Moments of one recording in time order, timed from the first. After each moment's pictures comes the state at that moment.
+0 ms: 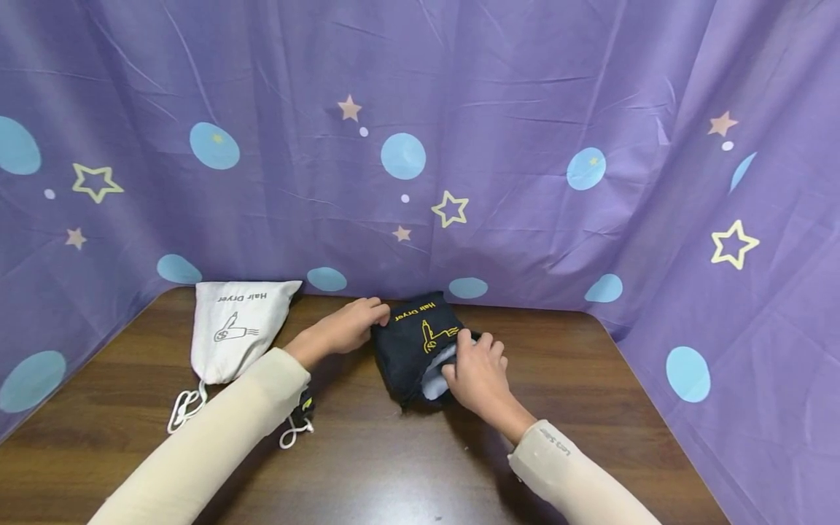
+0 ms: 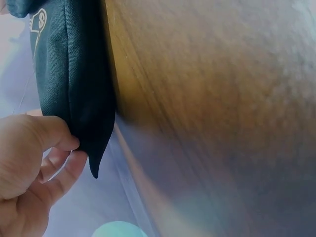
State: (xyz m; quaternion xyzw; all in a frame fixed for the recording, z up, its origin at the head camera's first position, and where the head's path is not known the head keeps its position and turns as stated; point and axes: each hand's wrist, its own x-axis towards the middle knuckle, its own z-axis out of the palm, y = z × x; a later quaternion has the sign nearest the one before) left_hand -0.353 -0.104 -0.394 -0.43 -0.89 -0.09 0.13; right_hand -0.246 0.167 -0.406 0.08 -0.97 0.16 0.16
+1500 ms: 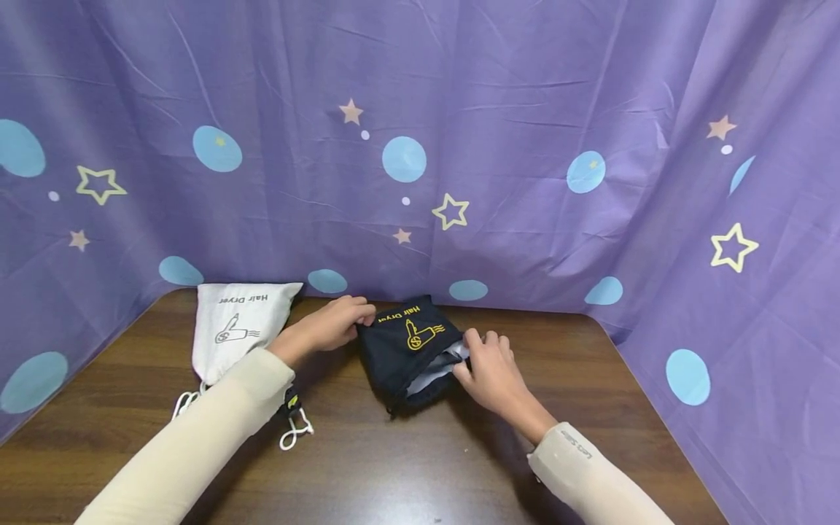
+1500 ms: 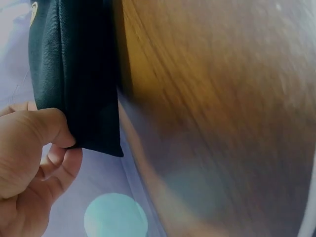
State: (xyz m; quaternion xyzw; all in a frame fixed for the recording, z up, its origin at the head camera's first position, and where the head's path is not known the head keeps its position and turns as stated) left_hand -0.354 -0.133 -0.387 -0.43 -0.89 -0.10 0.13; right_hand -0.251 0.198 -0.403 0.20 -0.94 0.16 0.23
